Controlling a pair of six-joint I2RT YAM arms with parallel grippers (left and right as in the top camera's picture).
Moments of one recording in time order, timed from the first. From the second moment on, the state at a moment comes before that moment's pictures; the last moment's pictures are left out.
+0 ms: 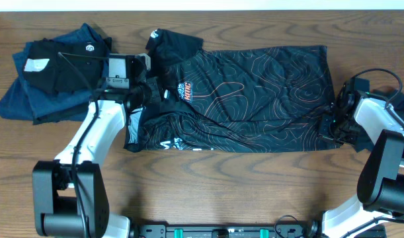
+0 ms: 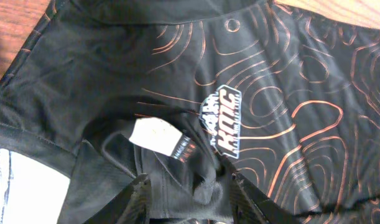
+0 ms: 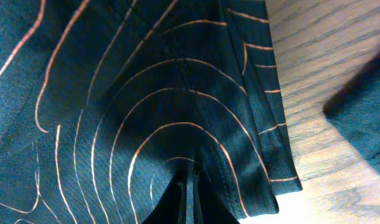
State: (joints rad) left arm -0.08 1.66 1.06 -0.36 0.30 -0.30; right arm -0.25 1.81 1.04 -0.82 0.02 0.13
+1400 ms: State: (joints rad) left arm -0.14 1.80 1.05 -0.45 0.30 -0.44; right arm -0.25 1.81 1.04 -0.82 0.02 0.13
